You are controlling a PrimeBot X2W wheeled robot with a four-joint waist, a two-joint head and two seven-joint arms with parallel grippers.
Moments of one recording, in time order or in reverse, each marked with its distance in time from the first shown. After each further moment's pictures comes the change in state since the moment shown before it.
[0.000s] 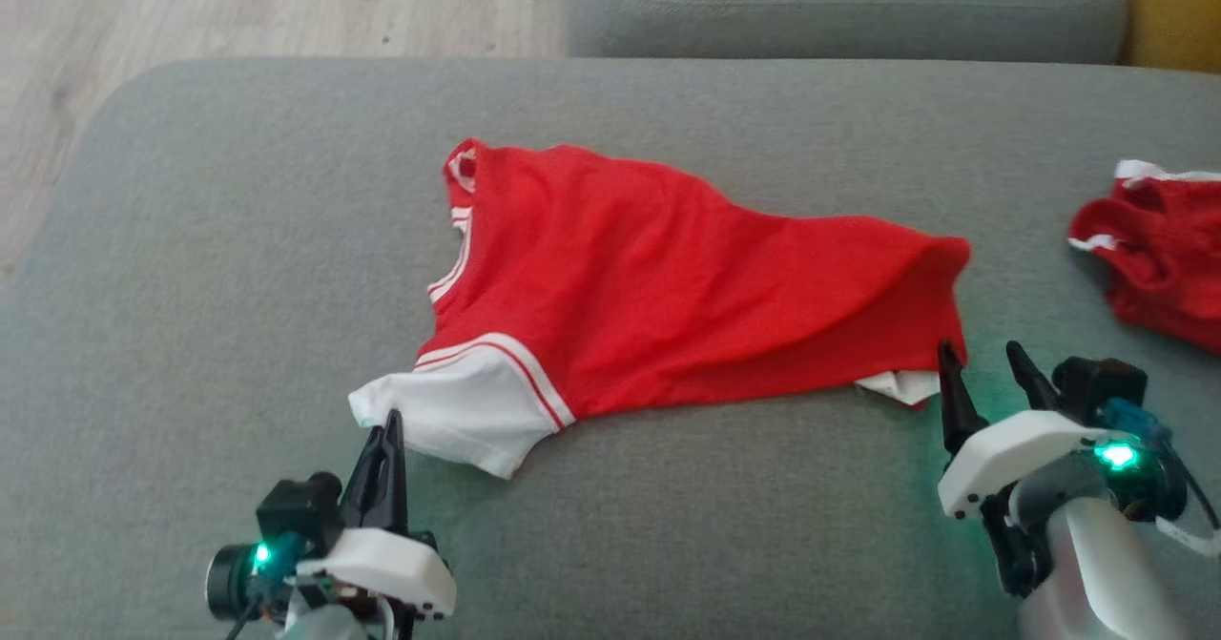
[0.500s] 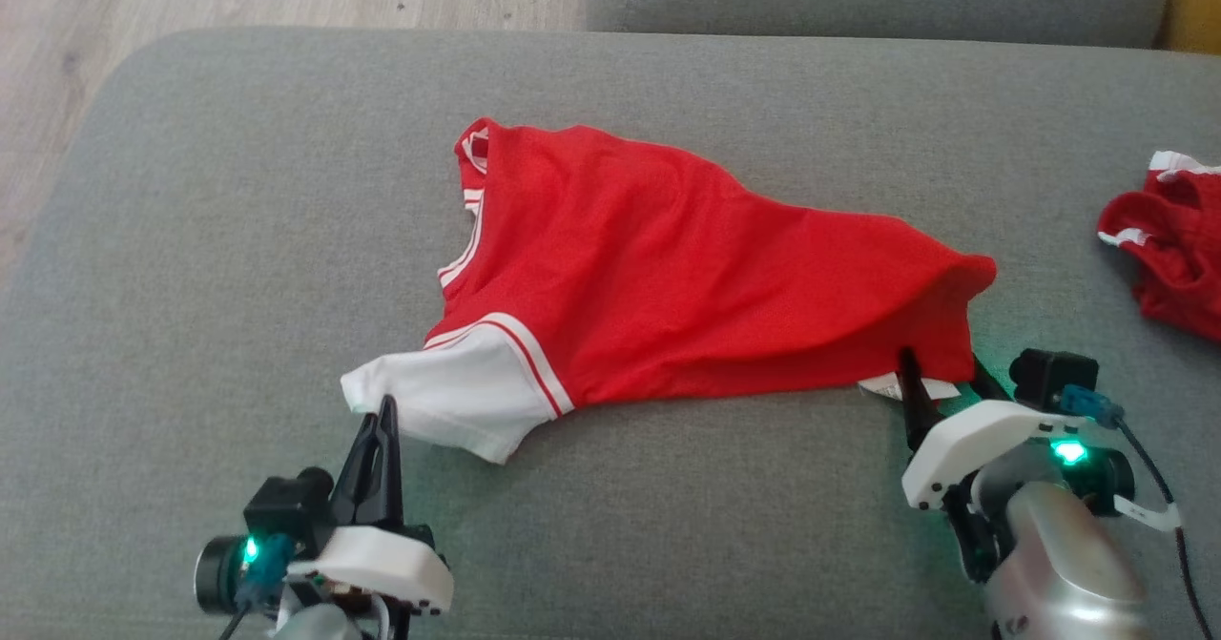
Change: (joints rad) left arm 0.038 0.044 -0.001 -0.156 0.008 0.056 0.021; right arm -0.139 -0.001 0.058 0.285 0.072 0.000 -0.053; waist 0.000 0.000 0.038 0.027
